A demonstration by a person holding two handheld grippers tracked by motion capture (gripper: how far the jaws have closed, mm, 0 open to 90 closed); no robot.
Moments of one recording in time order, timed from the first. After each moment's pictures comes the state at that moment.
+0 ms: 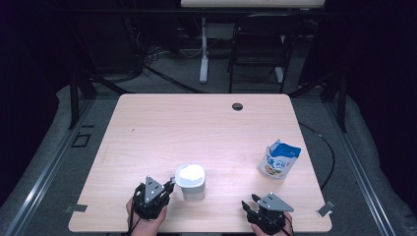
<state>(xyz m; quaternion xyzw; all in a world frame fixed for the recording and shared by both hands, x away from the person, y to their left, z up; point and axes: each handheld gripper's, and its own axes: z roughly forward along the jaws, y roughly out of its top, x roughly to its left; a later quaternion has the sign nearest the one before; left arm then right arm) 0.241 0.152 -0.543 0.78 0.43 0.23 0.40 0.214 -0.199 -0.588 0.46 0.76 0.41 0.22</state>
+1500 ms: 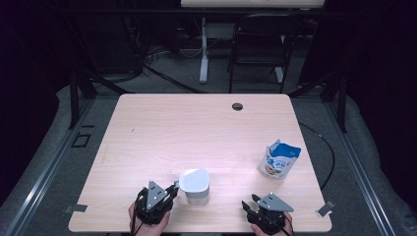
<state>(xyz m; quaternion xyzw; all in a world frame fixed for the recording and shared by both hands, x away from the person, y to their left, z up) 0.229 0.146 -0.541 0.78 0.41 0.23 0.41 0.214 -0.199 -0.589 0.46 0.76 0.41 0.22</state>
